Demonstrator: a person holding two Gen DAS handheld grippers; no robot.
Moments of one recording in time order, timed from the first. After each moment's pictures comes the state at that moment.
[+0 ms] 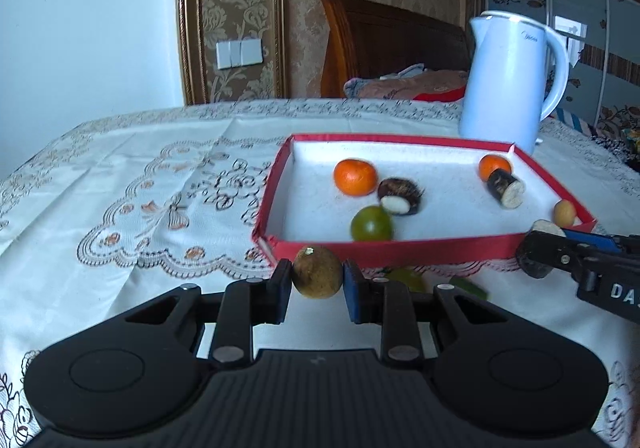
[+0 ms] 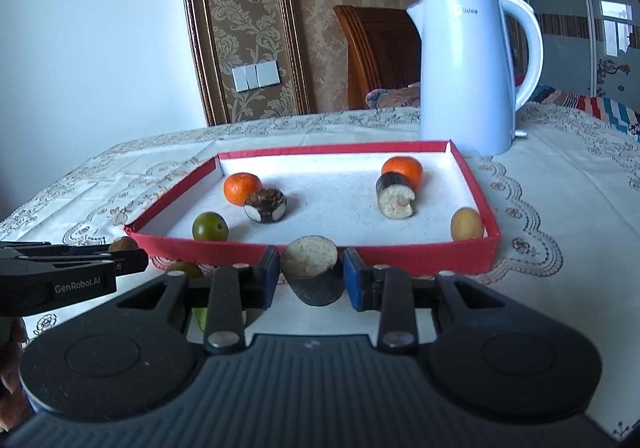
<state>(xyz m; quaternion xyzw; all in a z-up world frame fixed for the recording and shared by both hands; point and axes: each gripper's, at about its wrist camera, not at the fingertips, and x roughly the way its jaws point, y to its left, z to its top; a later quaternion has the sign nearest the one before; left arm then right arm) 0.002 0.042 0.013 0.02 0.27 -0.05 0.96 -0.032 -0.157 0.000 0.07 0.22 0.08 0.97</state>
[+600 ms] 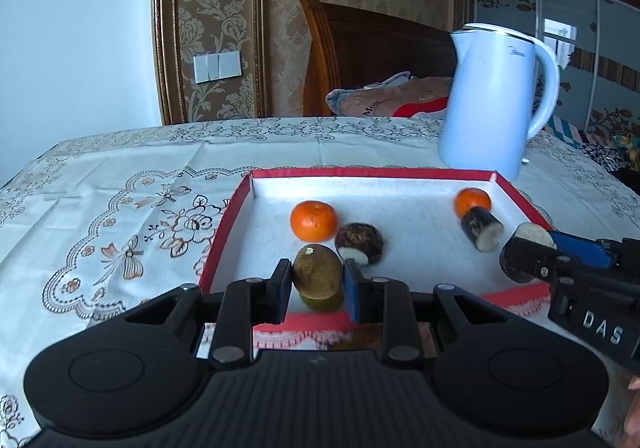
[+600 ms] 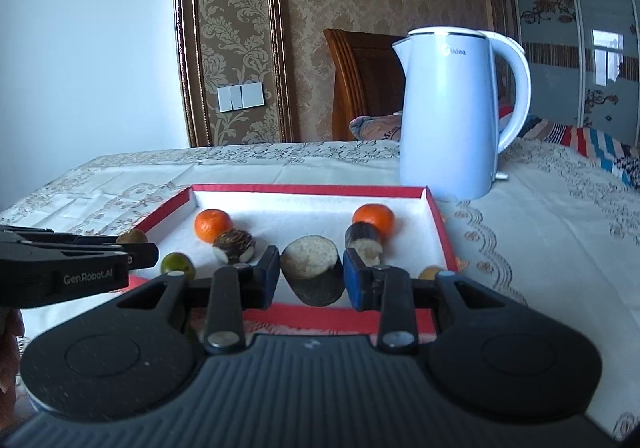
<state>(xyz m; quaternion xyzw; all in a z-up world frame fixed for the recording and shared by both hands) 0.042 0.006 0.033 0.02 0.26 -0.06 0.96 -0.011 -0.168 0.020 0.04 0.19 0.05 0.98</state>
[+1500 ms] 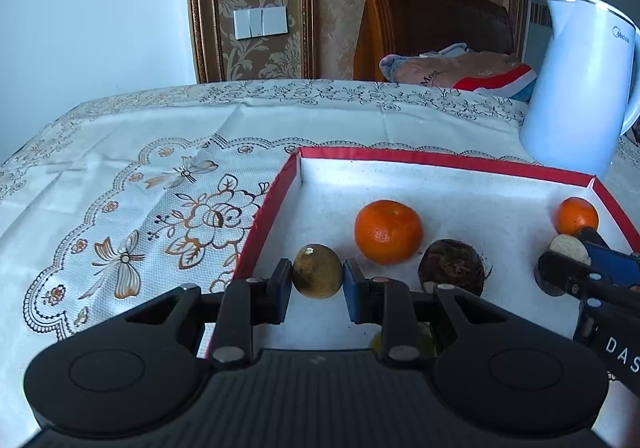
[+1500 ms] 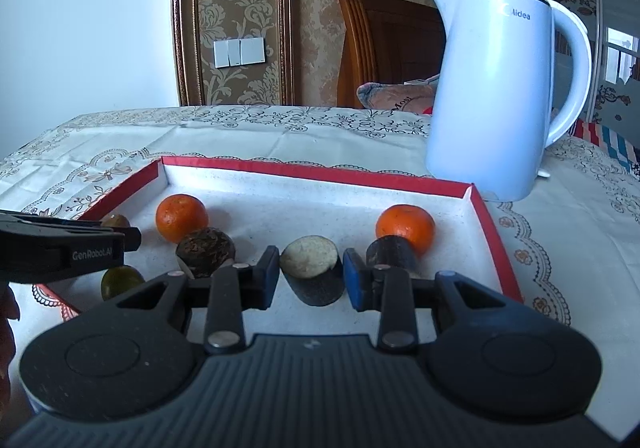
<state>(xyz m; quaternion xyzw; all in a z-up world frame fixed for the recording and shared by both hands) 0.126 0.022 0.003 0.00 0.32 0.01 0.95 0.084 -0.147 -0.002 0.00 0.25 0.05 0.97</state>
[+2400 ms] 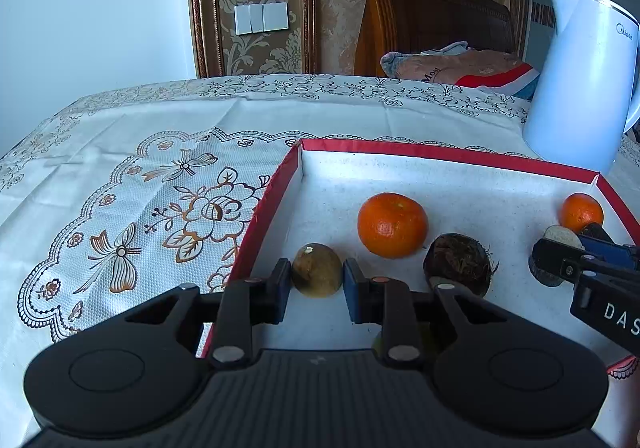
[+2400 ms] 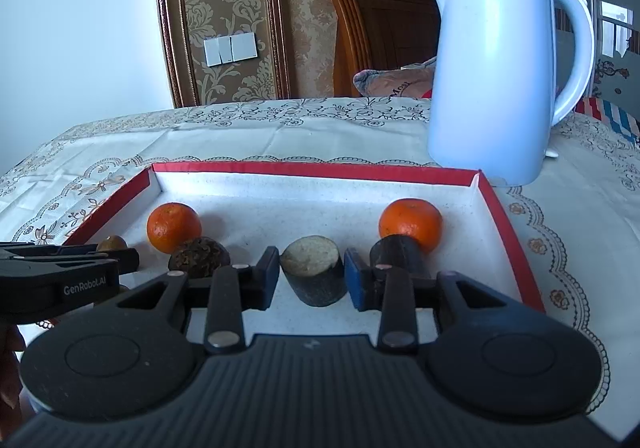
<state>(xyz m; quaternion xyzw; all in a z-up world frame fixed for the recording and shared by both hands) 0.127 0.023 -0.001 0.00 0.32 0.01 0.95 0.102 -0.151 -0.006 0.04 0.27 0.05 0.96</state>
